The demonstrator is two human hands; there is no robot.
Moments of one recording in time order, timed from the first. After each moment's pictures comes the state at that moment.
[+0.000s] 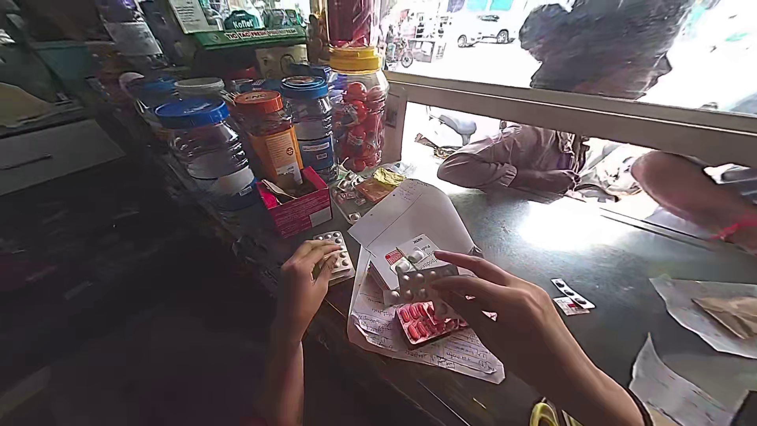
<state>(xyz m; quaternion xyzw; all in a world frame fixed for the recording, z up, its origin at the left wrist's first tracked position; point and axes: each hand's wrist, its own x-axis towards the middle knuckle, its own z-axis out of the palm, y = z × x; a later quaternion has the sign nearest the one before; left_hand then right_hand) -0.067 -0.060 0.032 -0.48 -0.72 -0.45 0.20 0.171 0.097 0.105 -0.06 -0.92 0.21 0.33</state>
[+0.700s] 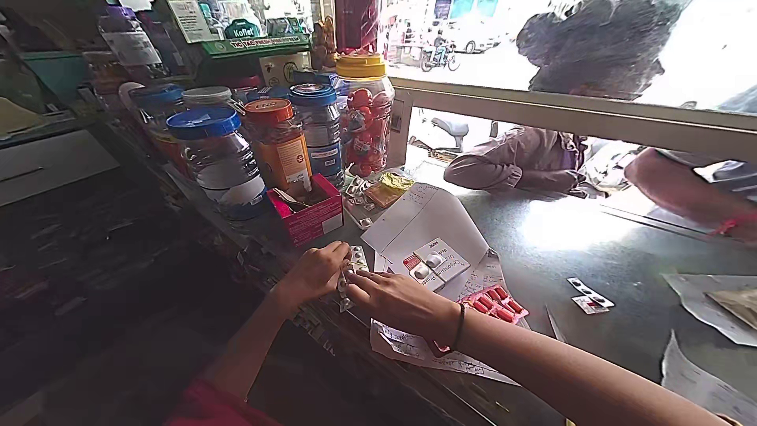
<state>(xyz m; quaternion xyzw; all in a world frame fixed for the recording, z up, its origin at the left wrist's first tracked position) -0.137 -0.055 0.047 -0.68 -0.69 -0.23 0.07 0.041 0.067 0.059 0.20 -0.96 -0.02 0.20</state>
